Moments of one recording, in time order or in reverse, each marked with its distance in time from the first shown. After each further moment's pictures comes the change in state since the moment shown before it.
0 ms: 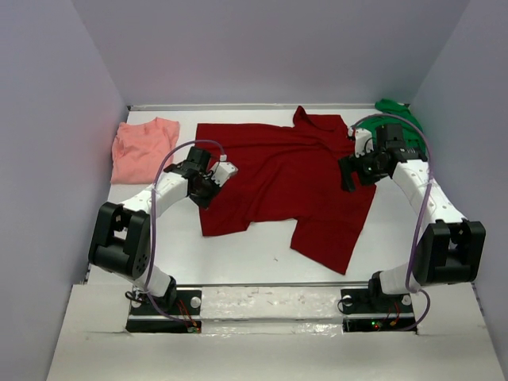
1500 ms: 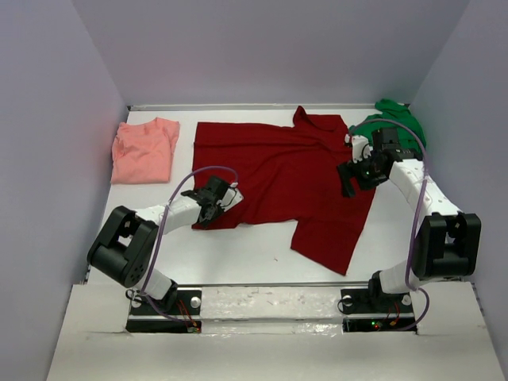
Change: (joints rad) left arm -0.195 -0.032 -0.266 0.203 -0.435 0.040; right arm 0.000 0.045 -0.025 -0.013 0.024 -0.029
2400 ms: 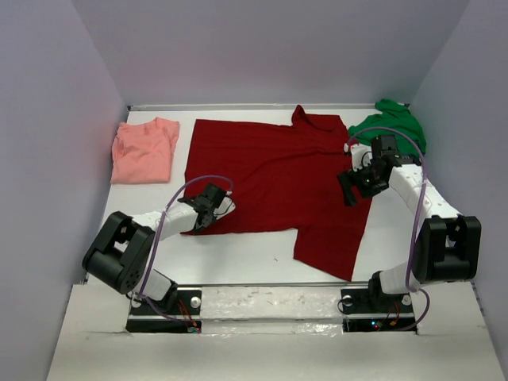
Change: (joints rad) left arm 0.000 -0.049 -0.082 -0.038 -0.127 0.040; right arm 0.000 -0.029 -0.076 -0.020 0.039 -0.036
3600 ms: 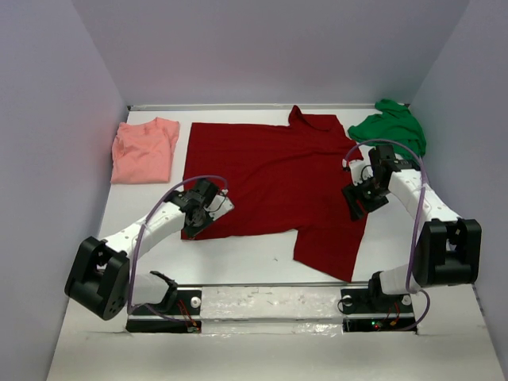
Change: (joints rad) left arm 0.007 -0.185 0.125 -0.355 0.186 -0.043; right arm 0.000 -0.026 -0.061 -0.132 0.022 -0.047
